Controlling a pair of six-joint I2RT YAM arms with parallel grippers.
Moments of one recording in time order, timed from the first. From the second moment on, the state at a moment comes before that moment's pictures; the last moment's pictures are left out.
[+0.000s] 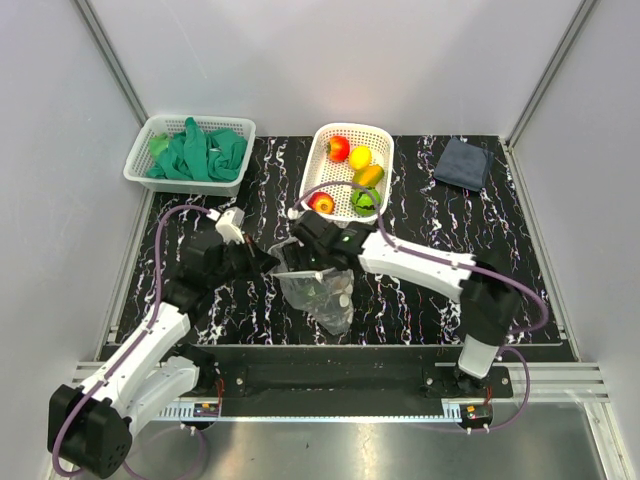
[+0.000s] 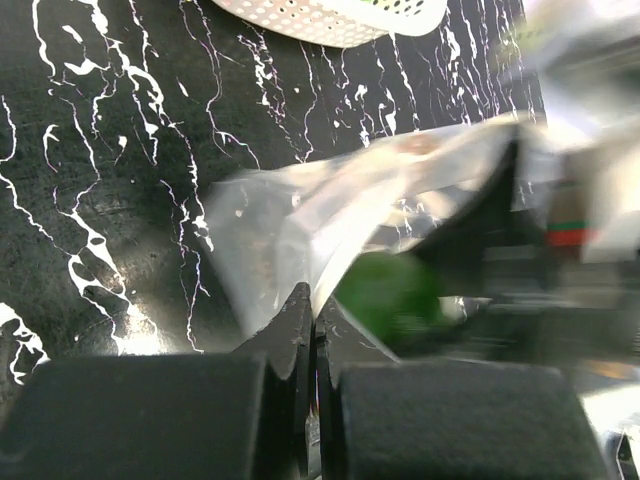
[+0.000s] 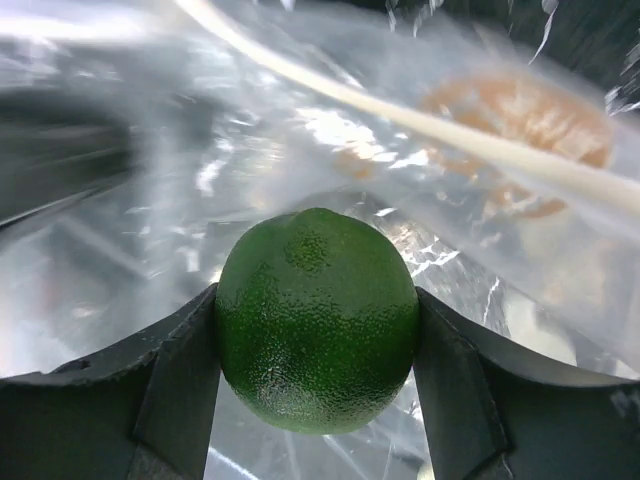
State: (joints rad) left arm -0.37 0.83 0.53 -0.16 0.33 -0.61; right arm 1.00 1.79 1.43 -0.65 -0.01 0.55
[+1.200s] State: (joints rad) left arm -0.36 0.82 0.65 -0.34 0.21 -0.55; right arm 0.69 1.69 1.68 -0.36 -0.04 0.48
